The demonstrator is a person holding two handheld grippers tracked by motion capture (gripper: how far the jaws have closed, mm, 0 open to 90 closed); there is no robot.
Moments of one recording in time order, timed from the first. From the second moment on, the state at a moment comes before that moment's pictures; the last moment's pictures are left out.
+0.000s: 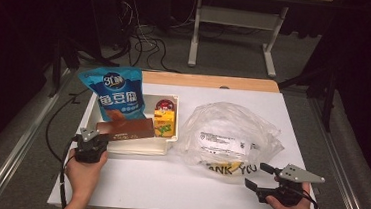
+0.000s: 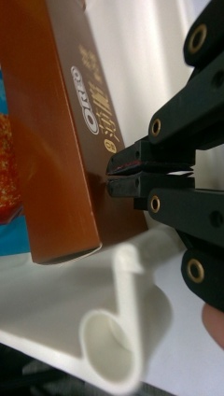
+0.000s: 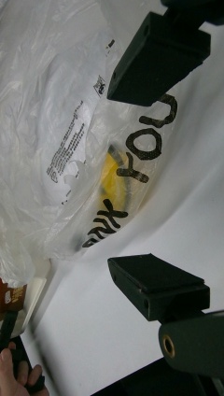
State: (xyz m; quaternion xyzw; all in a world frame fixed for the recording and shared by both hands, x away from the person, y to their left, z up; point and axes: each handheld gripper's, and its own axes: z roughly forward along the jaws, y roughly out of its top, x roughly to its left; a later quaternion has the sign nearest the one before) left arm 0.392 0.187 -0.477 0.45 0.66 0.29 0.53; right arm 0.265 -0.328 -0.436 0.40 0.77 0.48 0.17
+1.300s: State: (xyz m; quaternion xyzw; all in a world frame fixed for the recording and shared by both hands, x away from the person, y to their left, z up) left arm 0.327 0.197 -0.450 0.47 0.59 0.15 0.64; right arm 0.266 -0.337 -0.437 0.40 0.76 0.48 0.17
